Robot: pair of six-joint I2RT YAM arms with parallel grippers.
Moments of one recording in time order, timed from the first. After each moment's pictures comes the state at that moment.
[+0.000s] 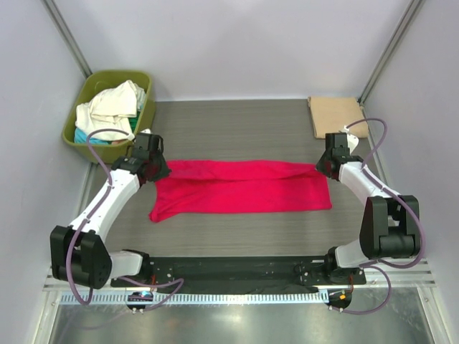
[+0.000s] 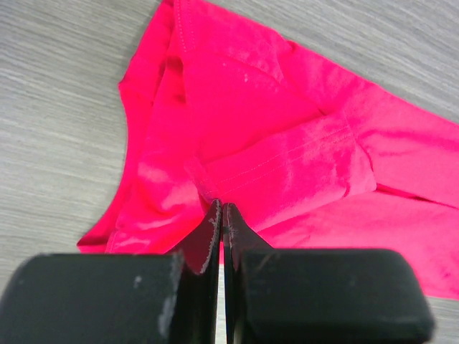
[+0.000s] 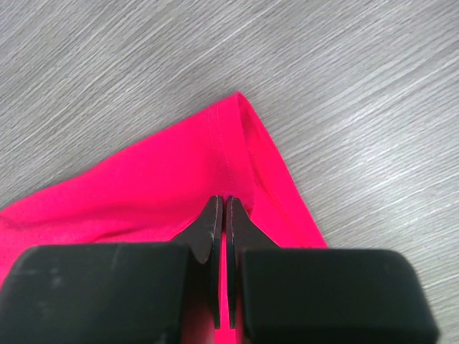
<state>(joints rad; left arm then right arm) -0.22 1.29 1.00 -0.63 -0.14 -0.58 0.02 1.46 0.89 -0.32 0.25 0.54</state>
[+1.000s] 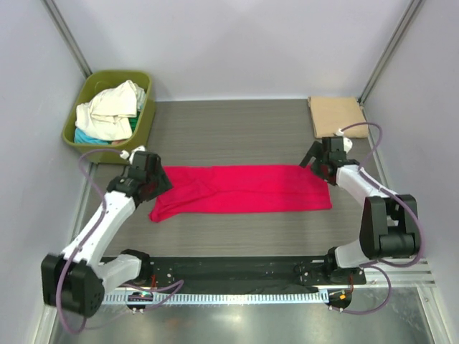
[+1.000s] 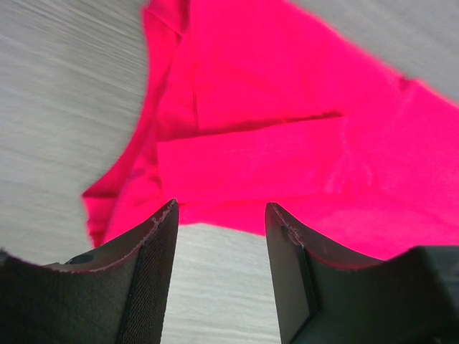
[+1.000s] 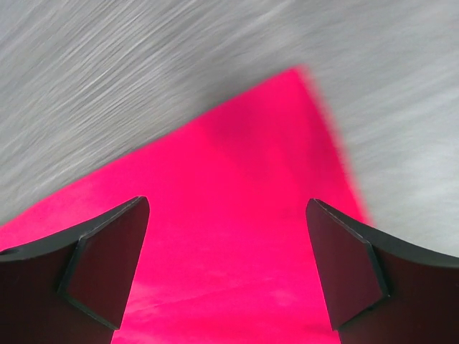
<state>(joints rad) -0.24 1.04 0.81 -0.68 -0.18 -0.68 0.03 1.44 0.82 -0.26 0.16 0.57</state>
